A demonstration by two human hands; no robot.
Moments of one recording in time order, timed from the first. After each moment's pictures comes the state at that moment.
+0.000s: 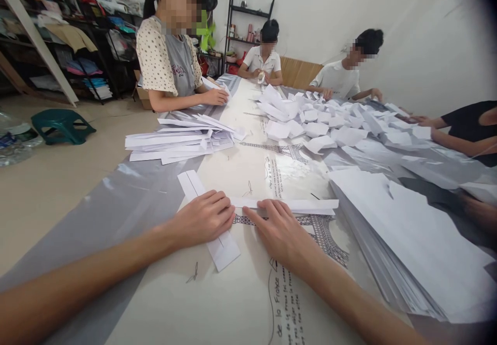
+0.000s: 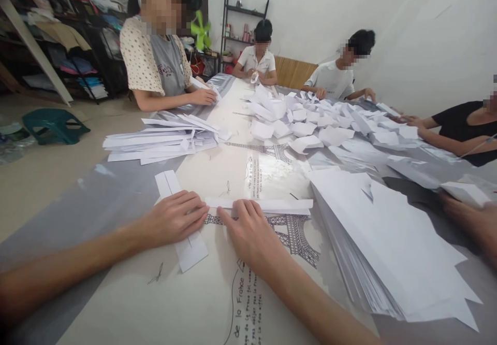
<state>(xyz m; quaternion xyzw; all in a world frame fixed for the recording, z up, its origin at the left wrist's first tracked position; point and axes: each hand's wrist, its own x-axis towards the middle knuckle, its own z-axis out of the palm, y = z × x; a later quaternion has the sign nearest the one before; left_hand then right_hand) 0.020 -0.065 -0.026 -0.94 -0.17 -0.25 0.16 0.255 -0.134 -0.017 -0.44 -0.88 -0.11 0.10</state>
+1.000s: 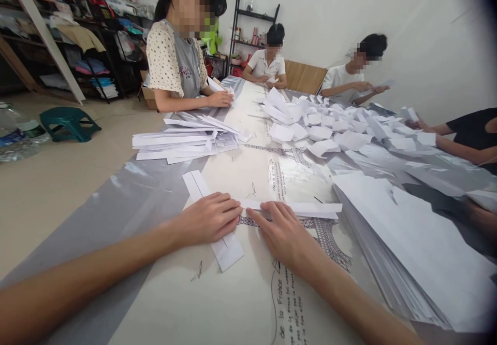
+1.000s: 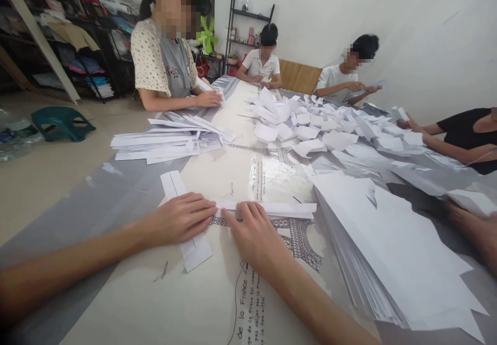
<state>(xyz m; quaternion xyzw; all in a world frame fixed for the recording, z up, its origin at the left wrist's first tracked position) 0.019 -0.065 -0.023 -0.95 -0.17 -0.25 0.05 0.256 -0.132 -0.014 -0.44 -0.89 -0.09 0.13</state>
